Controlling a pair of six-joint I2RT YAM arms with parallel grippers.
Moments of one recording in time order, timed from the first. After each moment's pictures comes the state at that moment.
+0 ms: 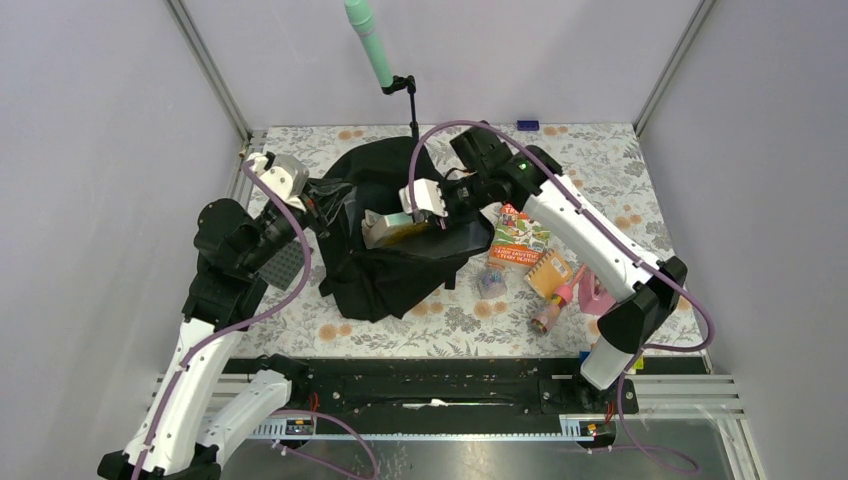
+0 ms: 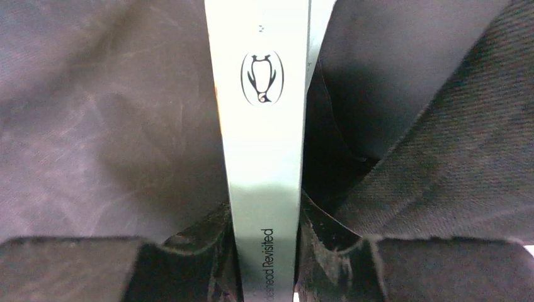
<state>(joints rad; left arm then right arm) -0.33 0.76 1.05 -0.16 0.43 0.01 0.72 1.69 1.80 -1.03 -0.45 -1.14</state>
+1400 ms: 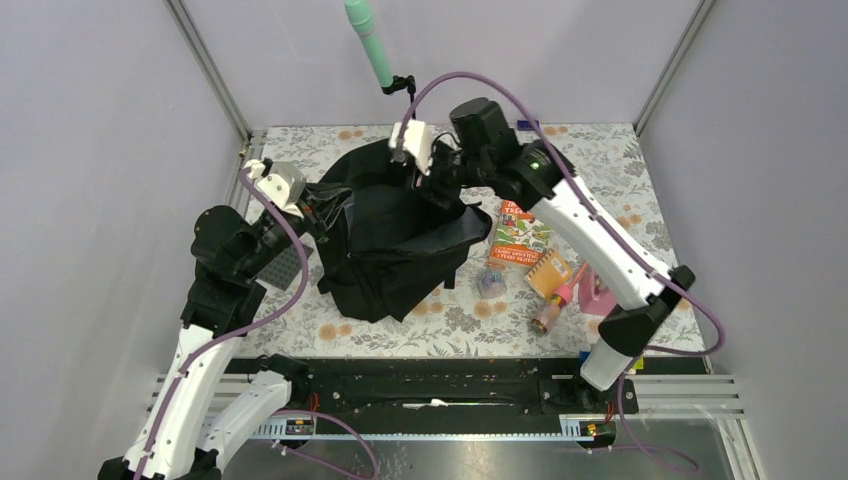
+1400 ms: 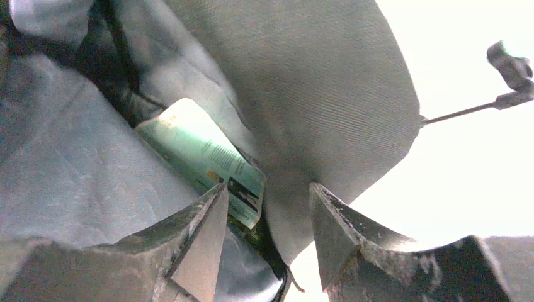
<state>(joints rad) -0.32 0.74 1.03 -0.15 0.46 0.01 0.79 1.72 2.01 -0.91 -0.30 -0.62</state>
